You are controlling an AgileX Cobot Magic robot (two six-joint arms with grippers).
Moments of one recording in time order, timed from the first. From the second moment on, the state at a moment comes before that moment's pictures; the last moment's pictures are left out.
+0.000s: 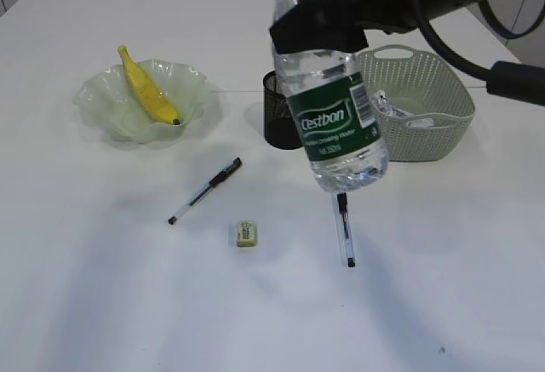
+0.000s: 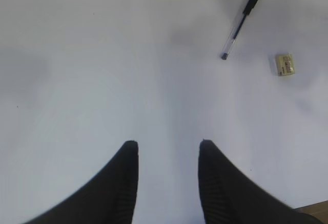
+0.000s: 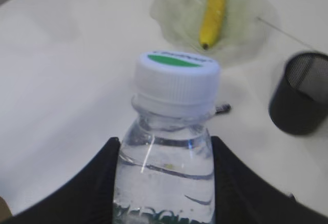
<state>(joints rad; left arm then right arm) -0.06 1.23 -1.22 -0.15 1.16 -0.01 0.42 1.47 -1.30 0.64 0.70 -0.72</state>
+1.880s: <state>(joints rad) -0.06 1.28 -0.72 -0.24 0.00 0.04 0.42 1.47 -1.29 1.42 0.67 -1.55</state>
